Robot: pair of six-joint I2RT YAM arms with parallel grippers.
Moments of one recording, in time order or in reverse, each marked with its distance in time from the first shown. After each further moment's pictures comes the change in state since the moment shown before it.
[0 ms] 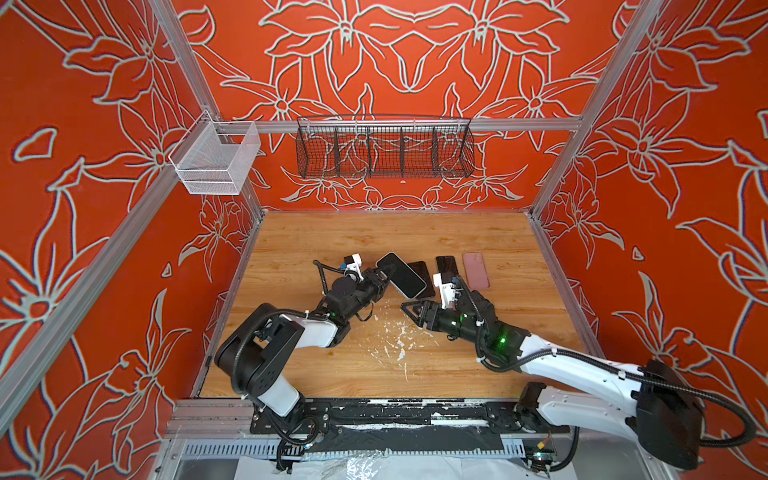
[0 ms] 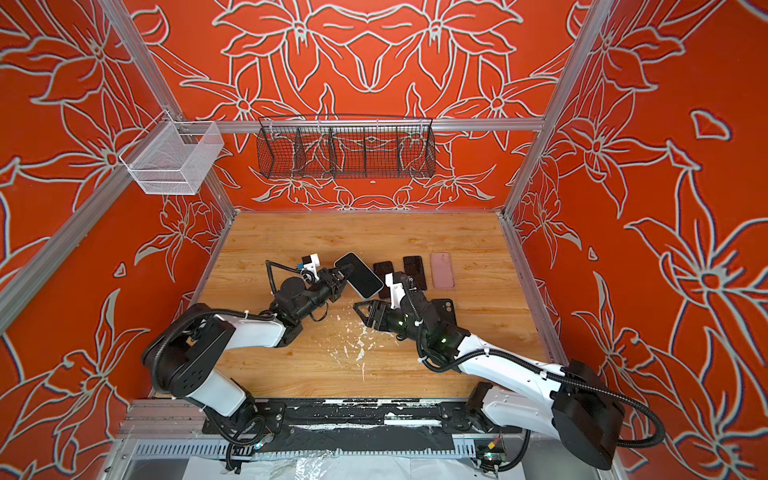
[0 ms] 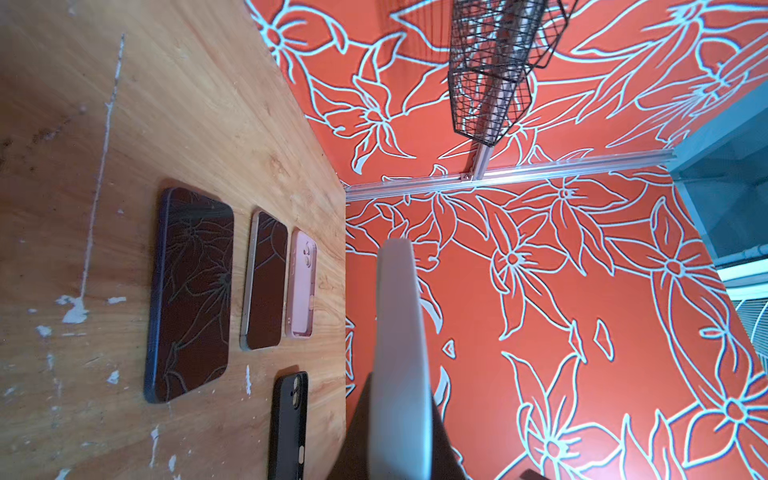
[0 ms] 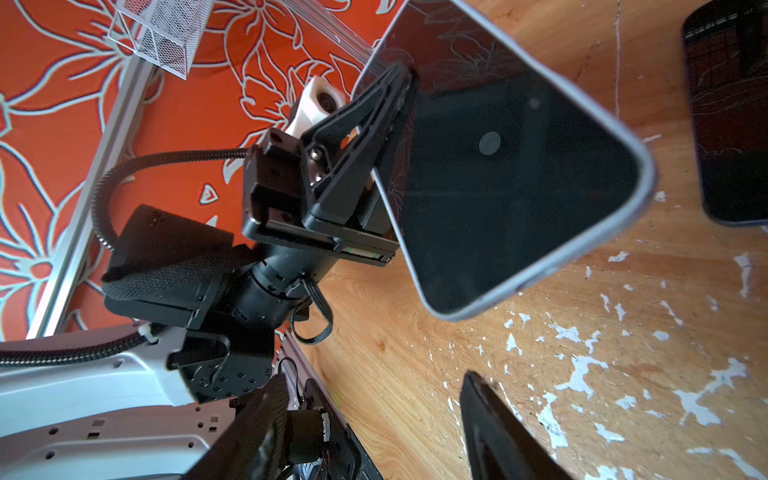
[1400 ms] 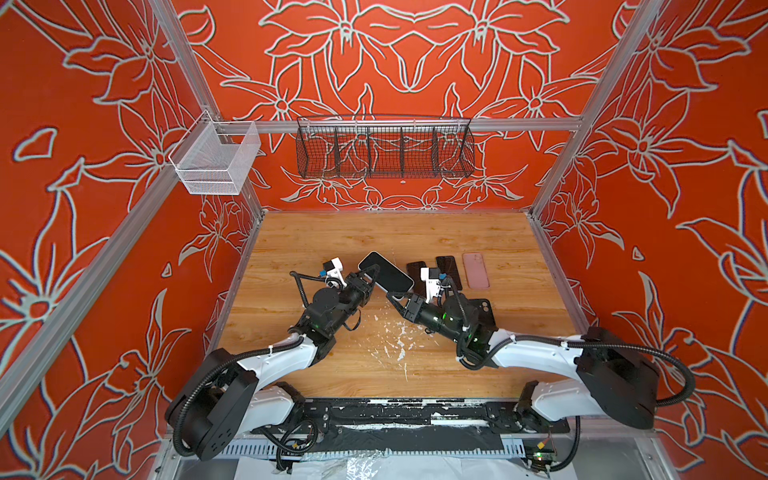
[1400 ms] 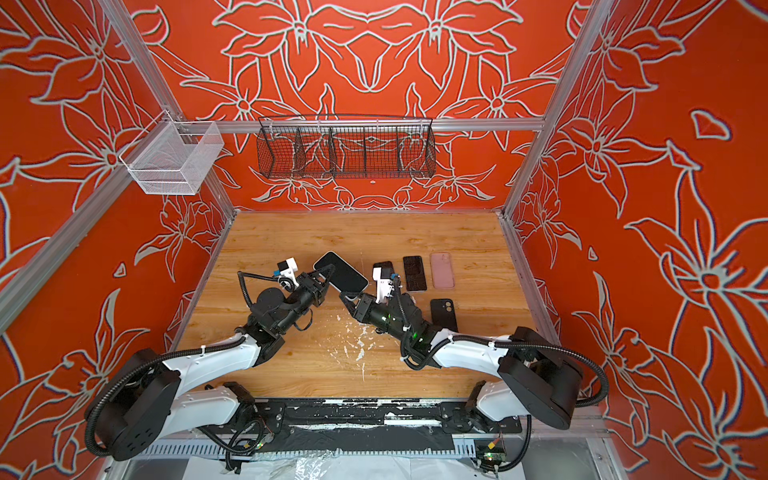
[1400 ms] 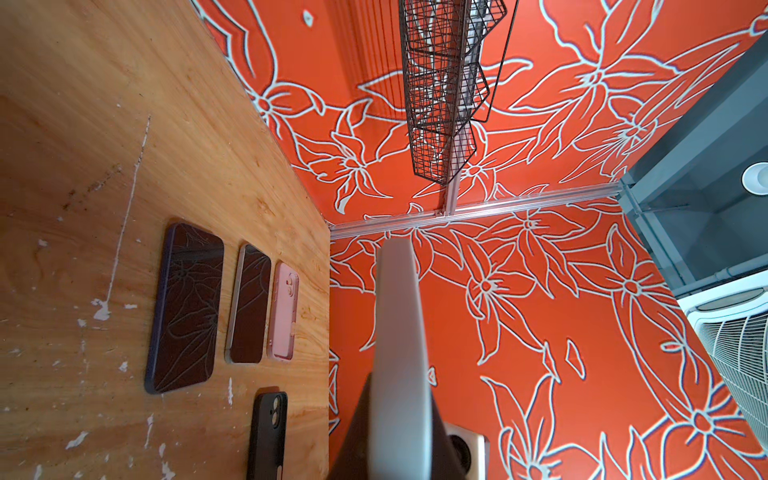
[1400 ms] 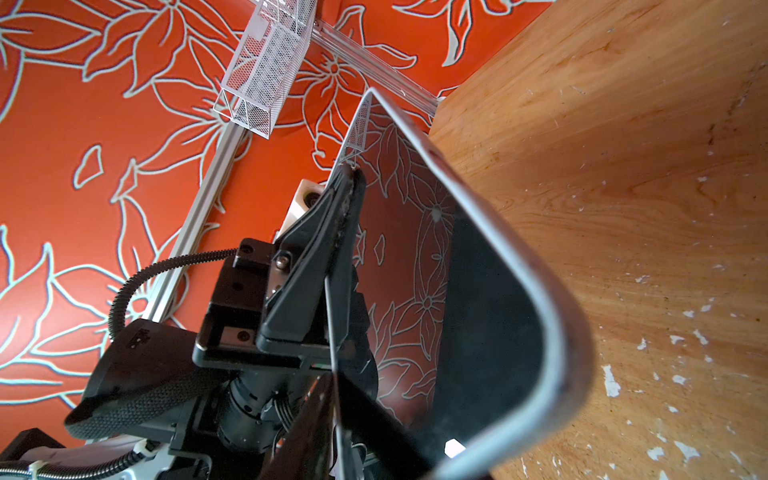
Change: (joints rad) left arm -0.004 -0.306 -0.124 -0.132 -0.125 -0.018; right arm 0.069 0.280 -0.001 0.523 0.065 0.102
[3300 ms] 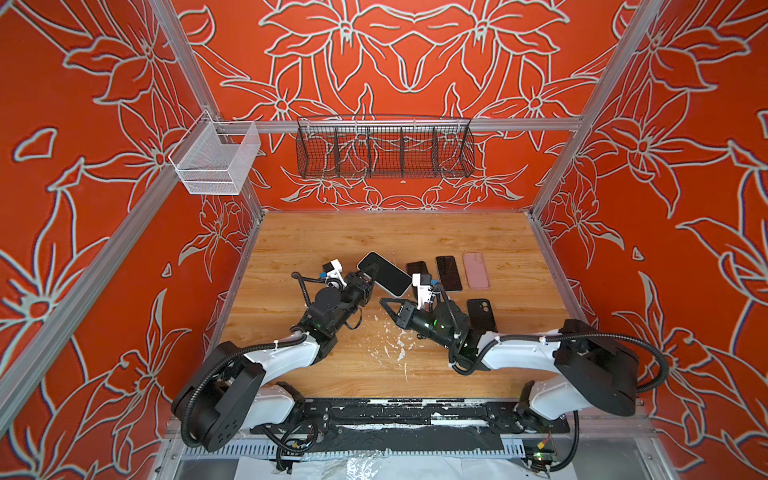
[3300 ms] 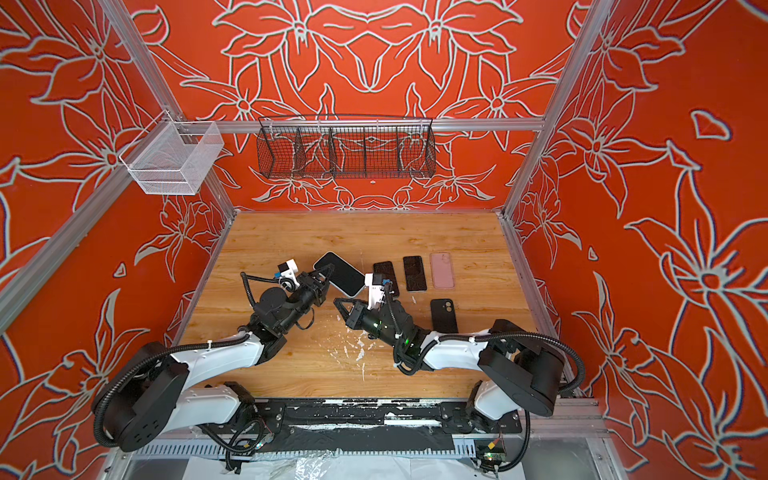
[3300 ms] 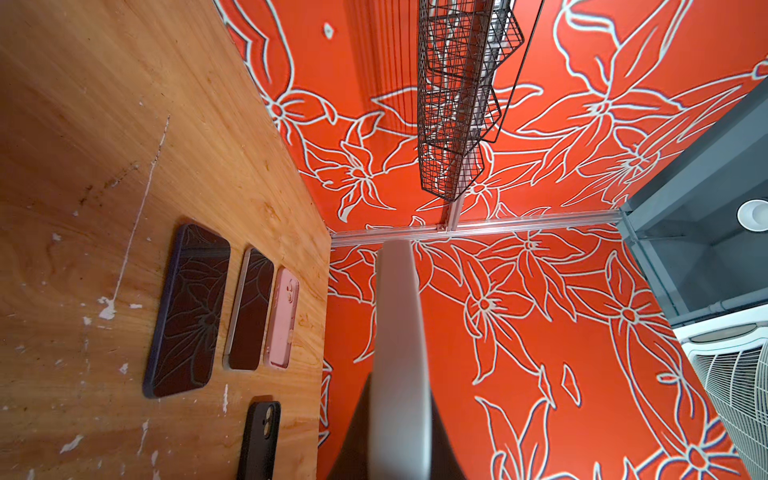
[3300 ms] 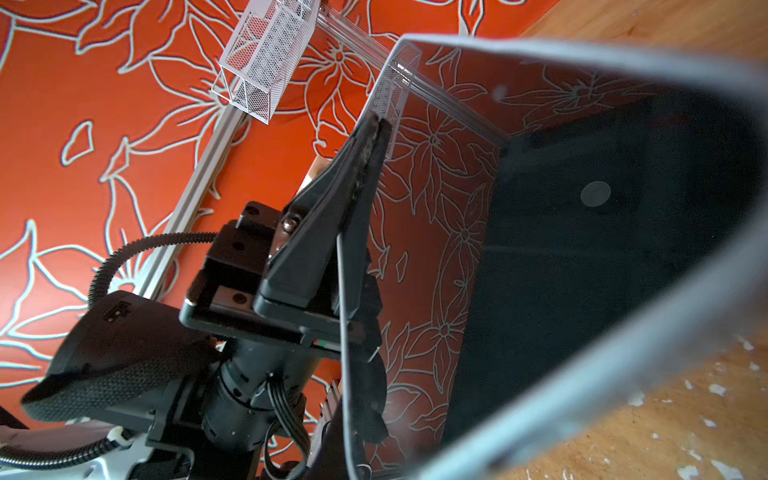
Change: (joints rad) left arm 0.006 0.049 0.001 0.036 -0.039 -0.053; right arm 0.060 0.101 0.000 0.105 0.069 -0.042
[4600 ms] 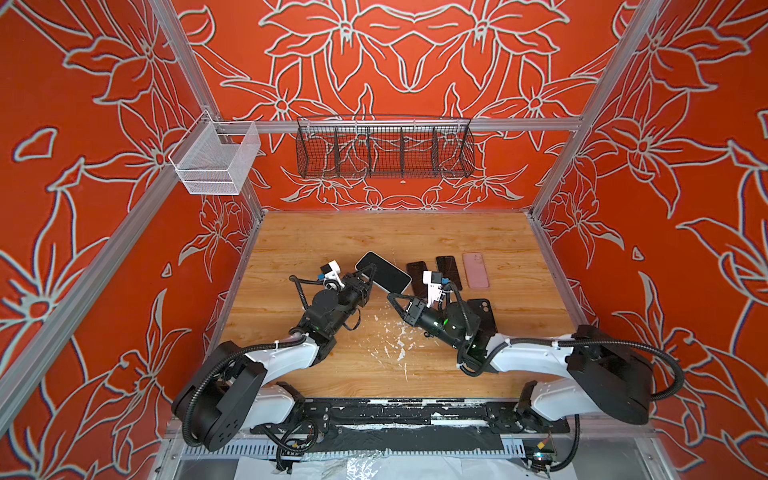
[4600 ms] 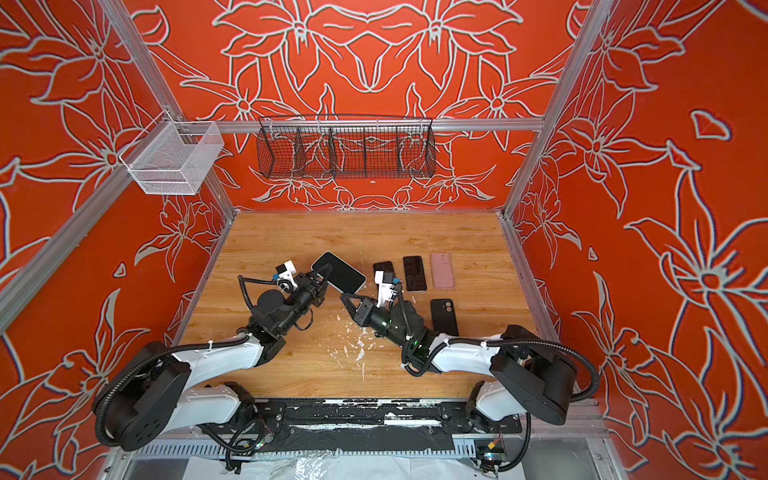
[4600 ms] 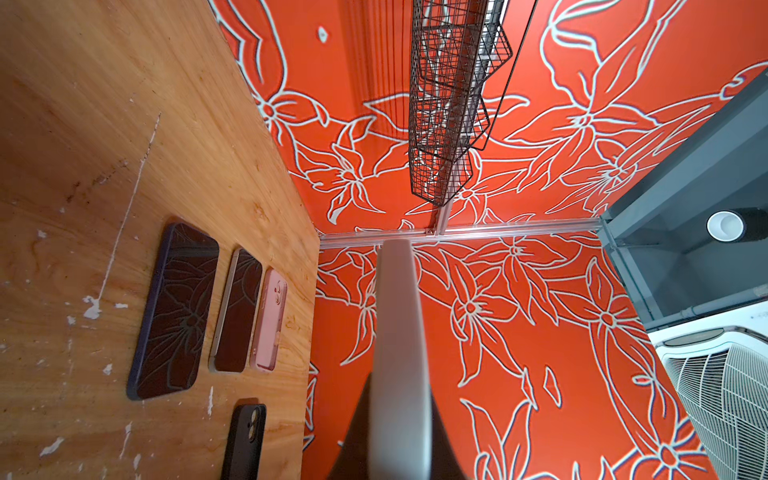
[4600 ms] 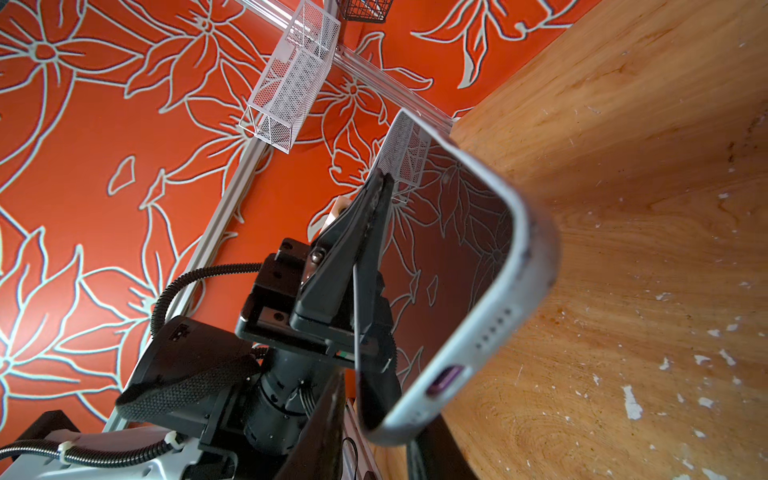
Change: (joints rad) left arm 0.009 0.003 -0.027 0.062 0.018 -0.039; right arm -0.040 -0.068 -0.056 0.054 -0.003 0.035
